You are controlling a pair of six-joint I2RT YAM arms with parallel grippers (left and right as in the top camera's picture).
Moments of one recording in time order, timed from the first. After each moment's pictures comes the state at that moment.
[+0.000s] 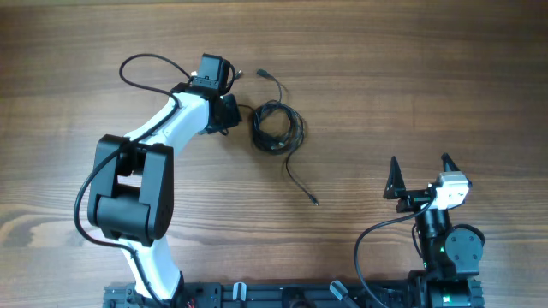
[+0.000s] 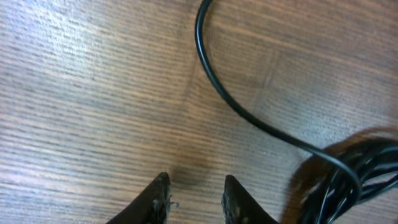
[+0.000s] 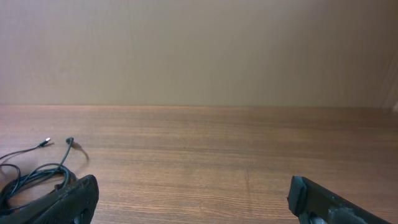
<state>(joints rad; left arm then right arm) -0.24 1.98 1.28 -0.56 -0.01 -0.52 0.01 0.02 0.01 0.00 -0.04 0.01</state>
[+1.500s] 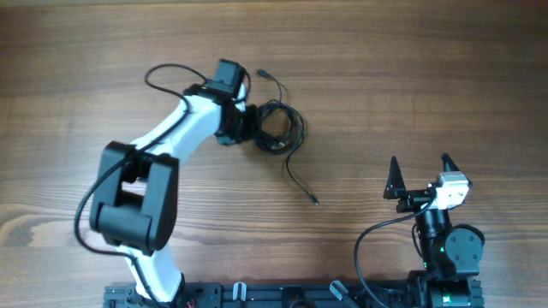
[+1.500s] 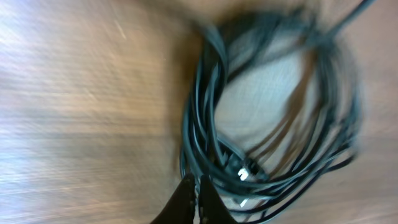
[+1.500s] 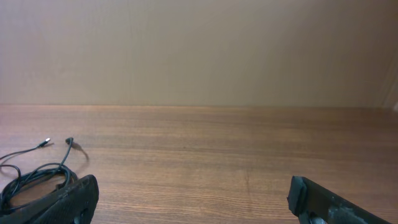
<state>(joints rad) -0.30 1.93 1.28 -0.64 0.28 -0.52 0.01 0.02 0.01 0.00 -0.04 0.01</state>
